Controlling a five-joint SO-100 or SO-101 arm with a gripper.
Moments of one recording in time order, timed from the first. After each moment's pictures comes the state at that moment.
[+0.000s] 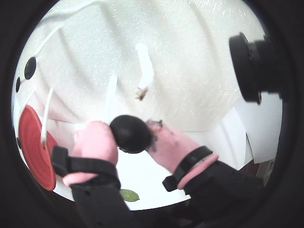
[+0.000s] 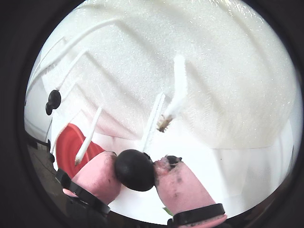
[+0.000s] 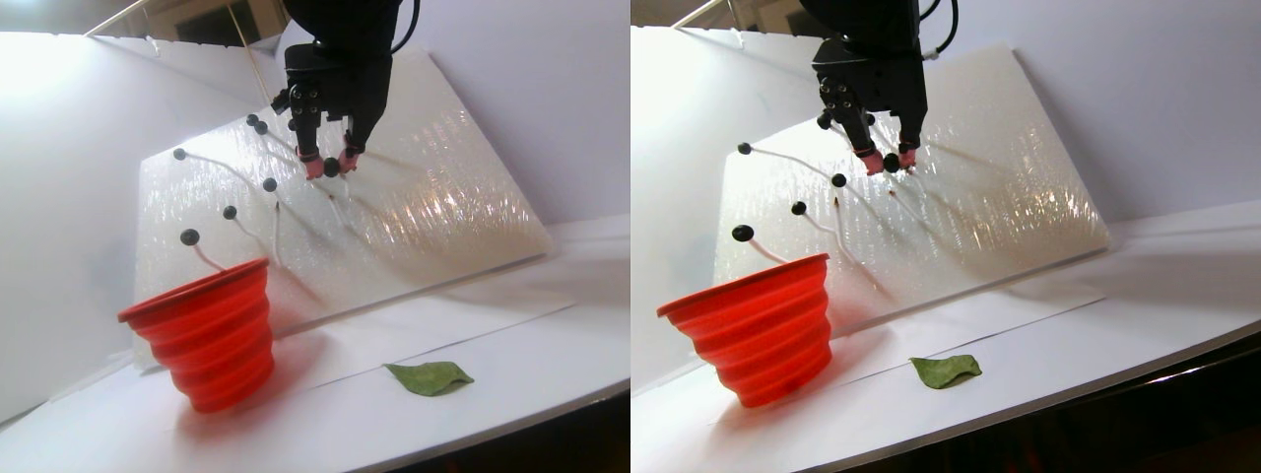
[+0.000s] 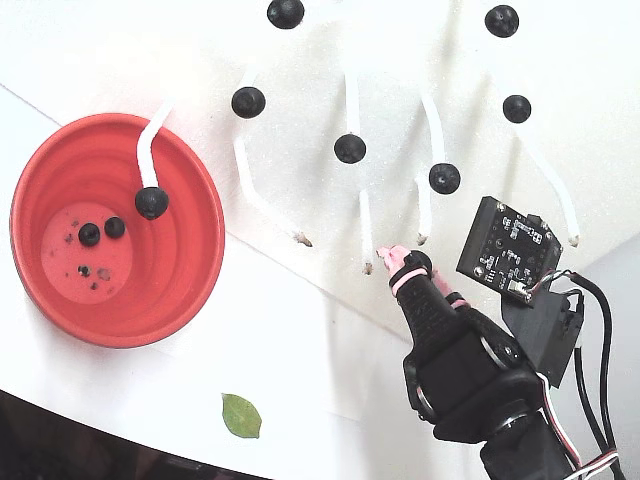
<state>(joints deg) 6.0 105.8 137.7 -12.3 -102.6</state>
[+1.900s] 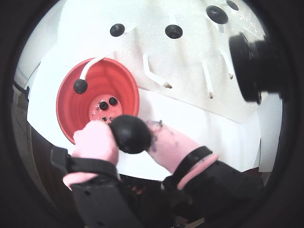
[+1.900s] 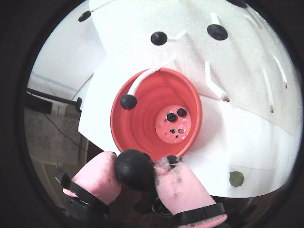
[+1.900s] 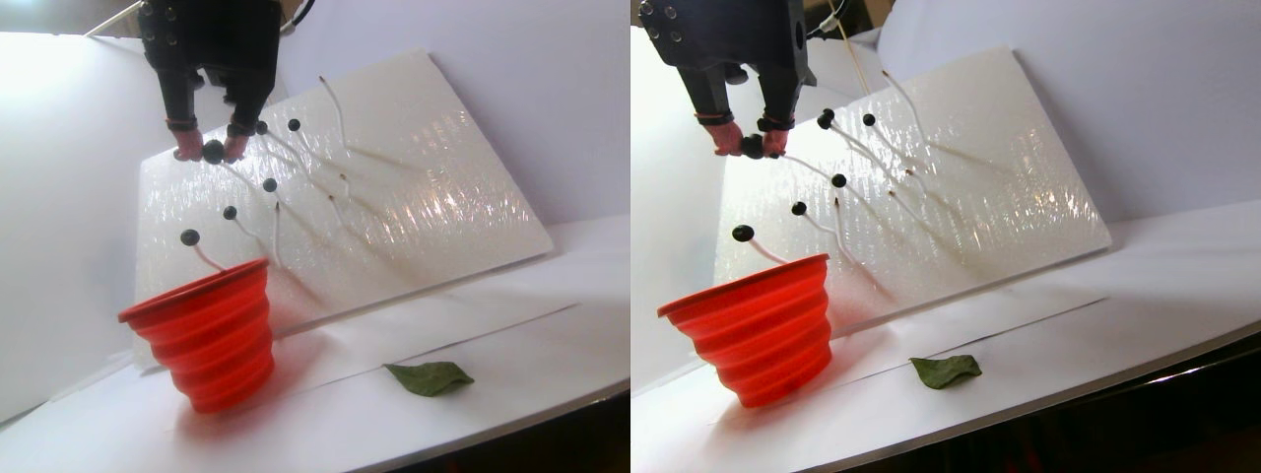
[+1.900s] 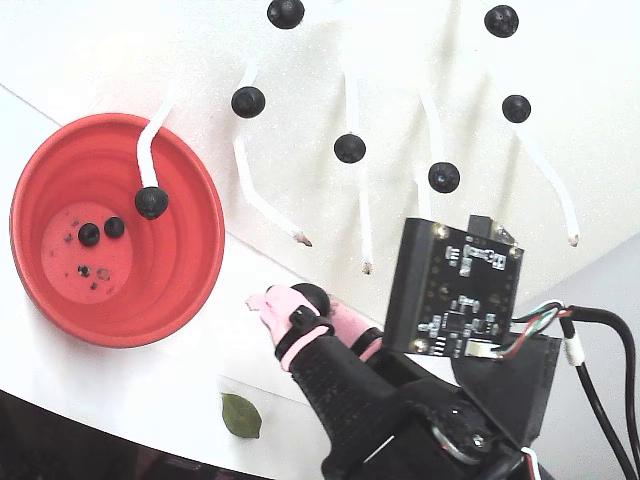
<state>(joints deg) -13.5 122.3 146.1 6.8 -91.2</state>
